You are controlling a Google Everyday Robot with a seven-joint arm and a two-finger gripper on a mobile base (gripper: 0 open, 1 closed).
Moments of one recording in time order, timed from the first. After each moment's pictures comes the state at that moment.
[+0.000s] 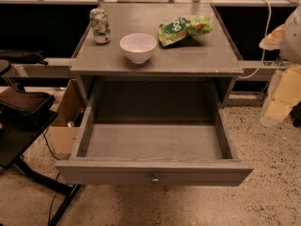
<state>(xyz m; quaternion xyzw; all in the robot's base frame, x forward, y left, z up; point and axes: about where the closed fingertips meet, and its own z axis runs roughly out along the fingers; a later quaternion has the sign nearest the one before) 0.438 -0.216 0.977 -0.60 0.78 -0.04 0.16</state>
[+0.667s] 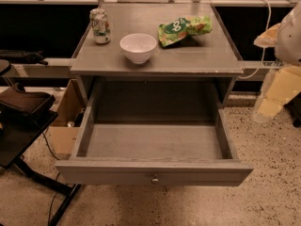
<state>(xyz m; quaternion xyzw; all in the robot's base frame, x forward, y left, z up) 0.451 -0.211 0.975 -0.61 0.77 -0.03 0.19</state>
